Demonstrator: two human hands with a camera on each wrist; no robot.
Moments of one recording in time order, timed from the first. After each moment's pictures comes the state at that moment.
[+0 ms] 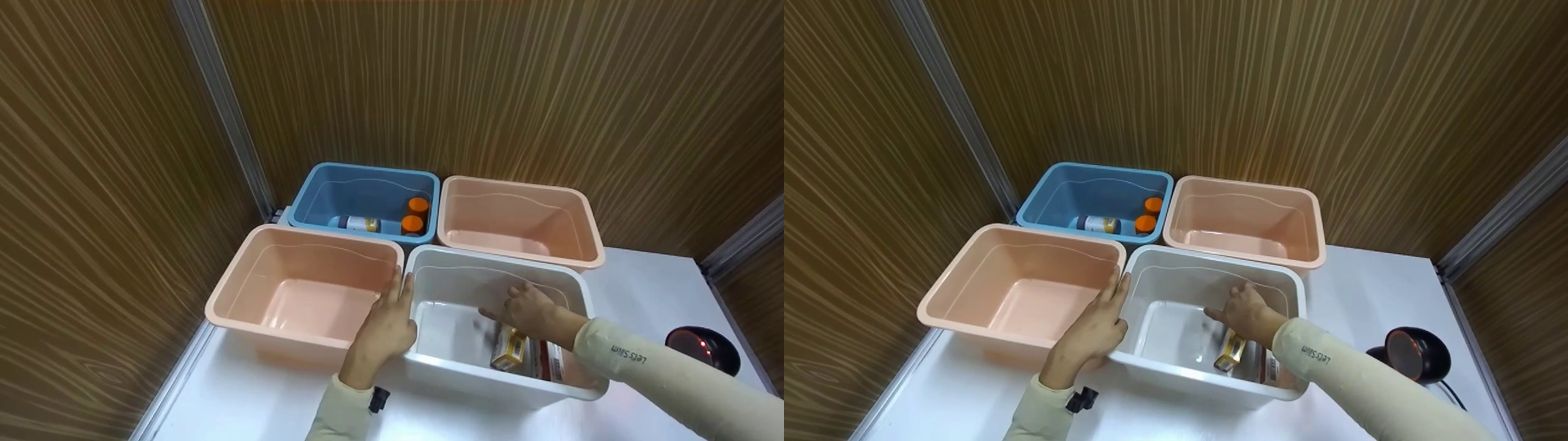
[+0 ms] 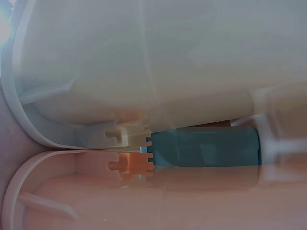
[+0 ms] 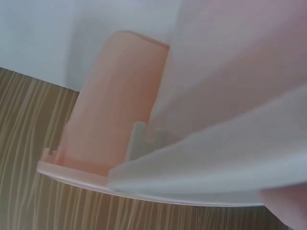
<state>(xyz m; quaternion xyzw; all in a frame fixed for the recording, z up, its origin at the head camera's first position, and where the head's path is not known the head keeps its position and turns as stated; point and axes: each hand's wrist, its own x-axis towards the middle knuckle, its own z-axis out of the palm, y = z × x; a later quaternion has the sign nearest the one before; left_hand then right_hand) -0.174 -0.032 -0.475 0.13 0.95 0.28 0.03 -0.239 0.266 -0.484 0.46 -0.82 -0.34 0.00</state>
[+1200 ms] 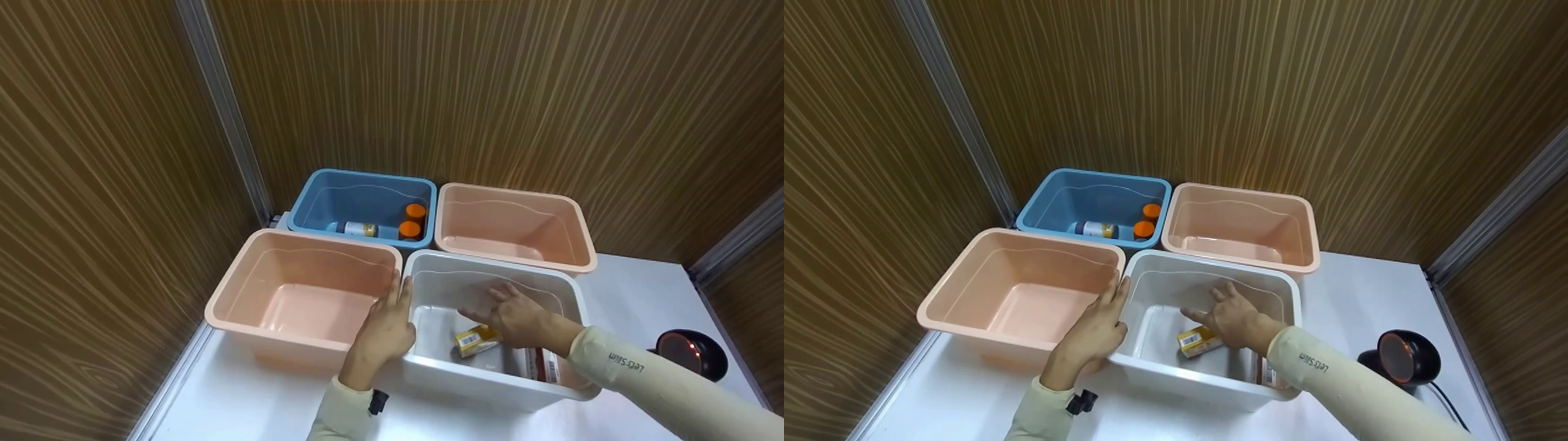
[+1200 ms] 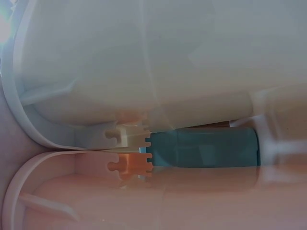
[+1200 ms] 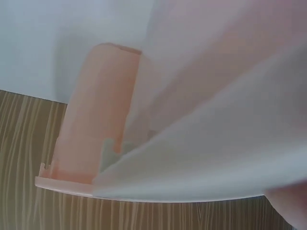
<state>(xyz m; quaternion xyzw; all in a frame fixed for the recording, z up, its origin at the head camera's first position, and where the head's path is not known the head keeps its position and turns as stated) -0.188 -0.023 -0.478 0.13 0.95 0.28 0.03 -0.240 0.264 -0.483 0.49 -0.86 -0.13 0.04</state>
